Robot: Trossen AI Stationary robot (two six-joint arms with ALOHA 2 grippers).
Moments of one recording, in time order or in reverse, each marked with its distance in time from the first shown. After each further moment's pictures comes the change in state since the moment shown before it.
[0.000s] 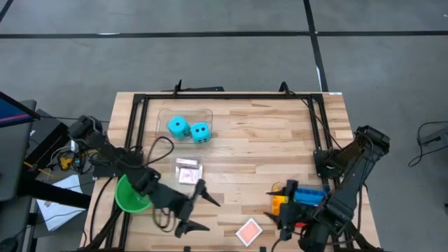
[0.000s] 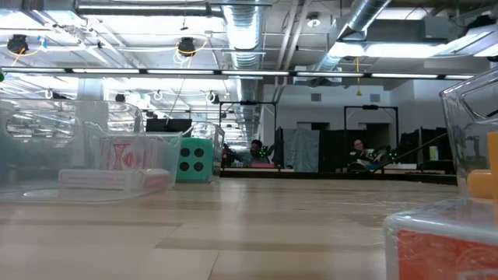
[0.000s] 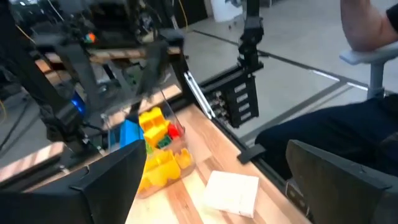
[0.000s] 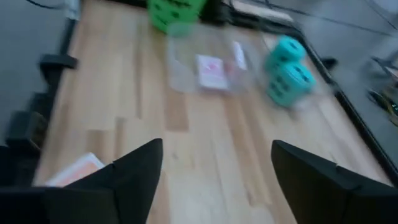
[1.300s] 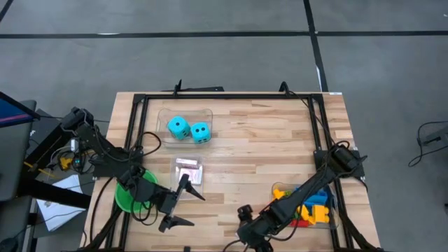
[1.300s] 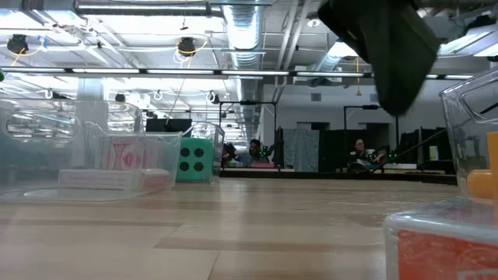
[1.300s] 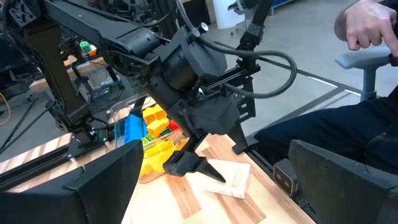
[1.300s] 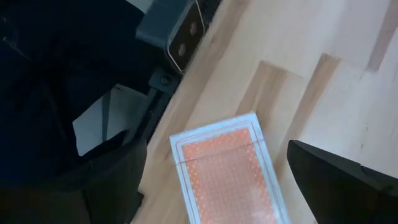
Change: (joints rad) left arm -0.073 -0.195 -0.167 0.005 -0.076 -0.030; right arm -0.269 0.385 -0.001 0.494 -0.953 -0.483
